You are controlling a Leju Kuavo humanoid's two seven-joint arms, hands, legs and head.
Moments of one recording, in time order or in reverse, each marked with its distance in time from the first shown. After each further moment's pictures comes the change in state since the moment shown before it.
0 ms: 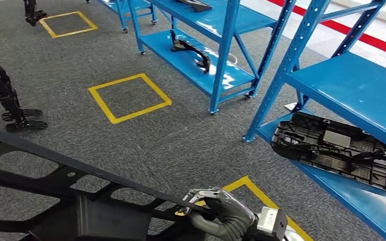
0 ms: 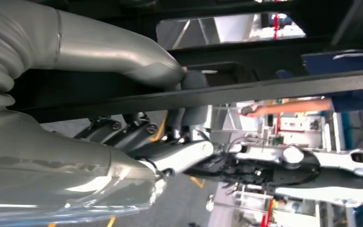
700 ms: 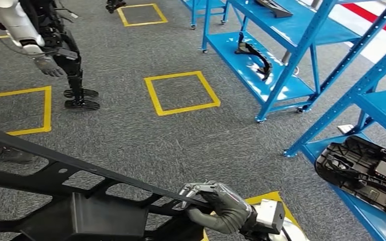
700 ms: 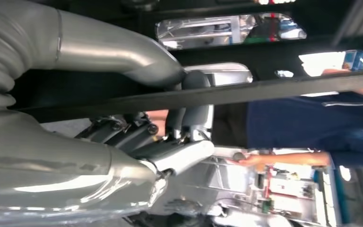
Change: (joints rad) left arm 0.018 0.009 0.016 0.000 0.039 0.018 -0.038; right arm -0.068 0.002 0.016 0.023 -0.033 0.023 -0.001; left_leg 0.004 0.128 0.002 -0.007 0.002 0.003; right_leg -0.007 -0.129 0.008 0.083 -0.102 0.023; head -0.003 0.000
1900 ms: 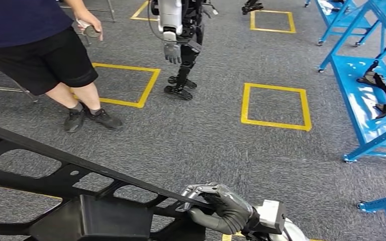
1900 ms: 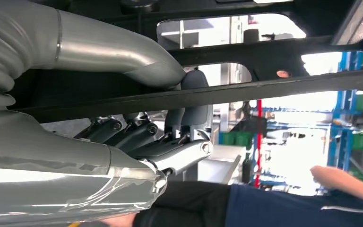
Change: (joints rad) left arm -0.029 0.018 0.005 0.000 0.000 -0.007 -0.019; right arm -0.013 -0.016 0.018 0.022 -0.024 -0.001 -0.040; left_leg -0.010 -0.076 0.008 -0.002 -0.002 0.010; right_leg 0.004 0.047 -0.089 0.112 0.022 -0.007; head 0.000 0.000
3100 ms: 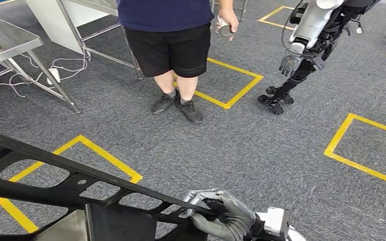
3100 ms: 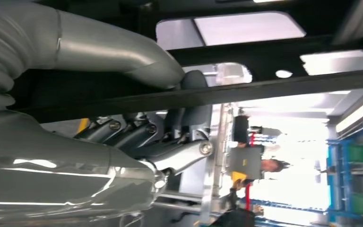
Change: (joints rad) left arm 0.013 0.000 0.000 0.000 -0.001 -0.012 -0.011; right arm 0.047 -0.010 0.000 -0.029 0.006 -0.011 -0.018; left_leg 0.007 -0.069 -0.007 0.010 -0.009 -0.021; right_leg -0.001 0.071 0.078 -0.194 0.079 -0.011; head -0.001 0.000
